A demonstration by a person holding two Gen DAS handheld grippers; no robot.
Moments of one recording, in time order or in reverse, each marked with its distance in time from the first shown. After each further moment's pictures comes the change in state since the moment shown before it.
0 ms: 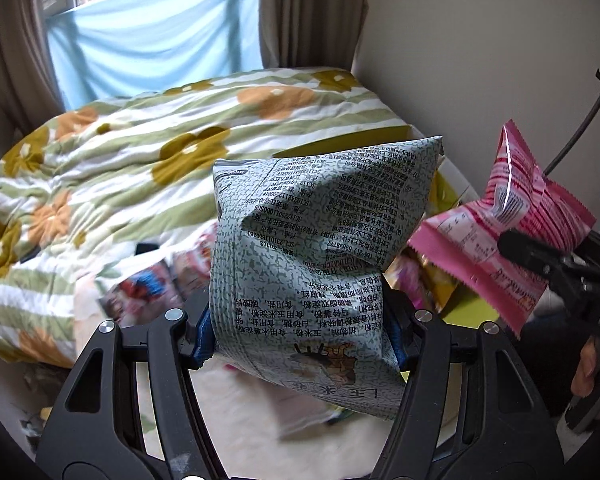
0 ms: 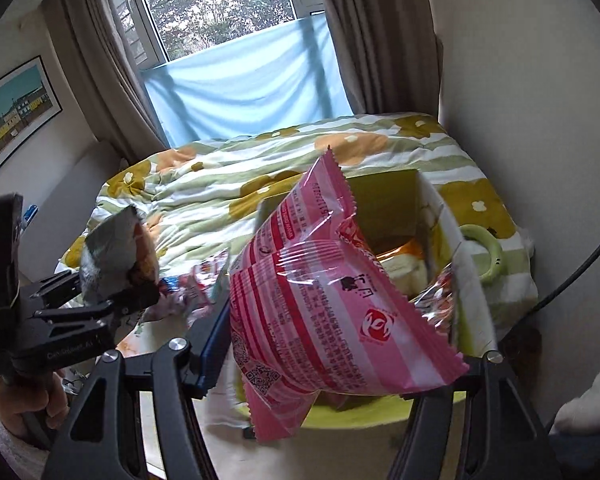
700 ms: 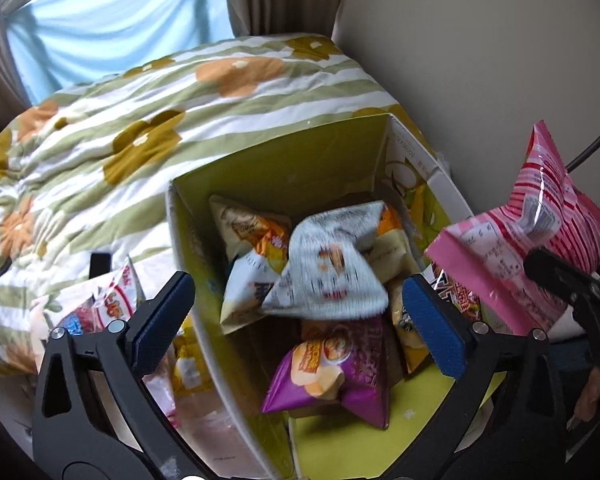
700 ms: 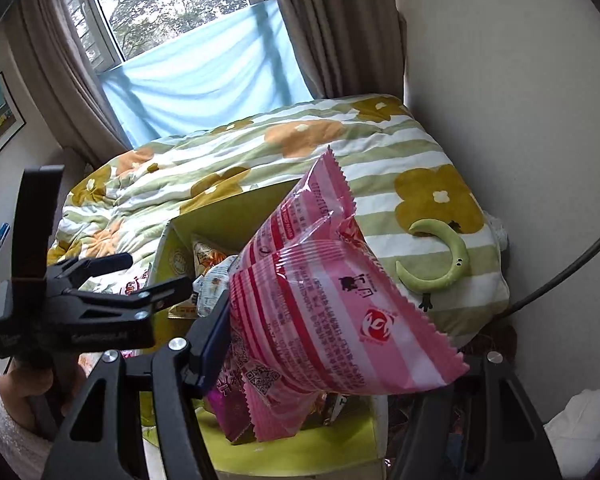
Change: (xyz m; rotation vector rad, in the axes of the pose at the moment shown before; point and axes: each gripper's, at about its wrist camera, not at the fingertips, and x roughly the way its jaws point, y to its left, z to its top) left arm 0.098 -0.066 0.059 0.018 0.127 -0.039; right arm 0.023 -0.083 0.034 0.070 0.064 -0.067
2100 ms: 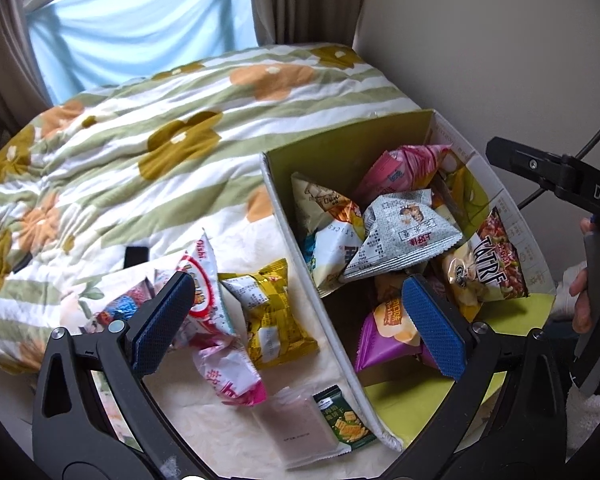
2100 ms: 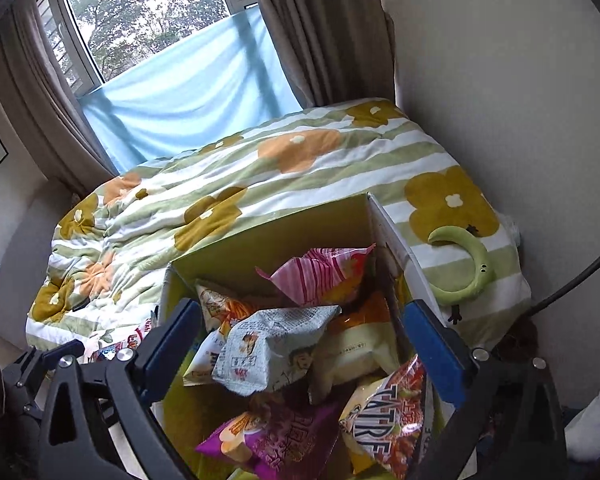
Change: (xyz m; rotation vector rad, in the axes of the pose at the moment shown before) left arm -0.042 0.070 -0.041 0.005 -0.055 0.060; right arm 0.043 0.039 0.033 0.078 -0.056 -0.019
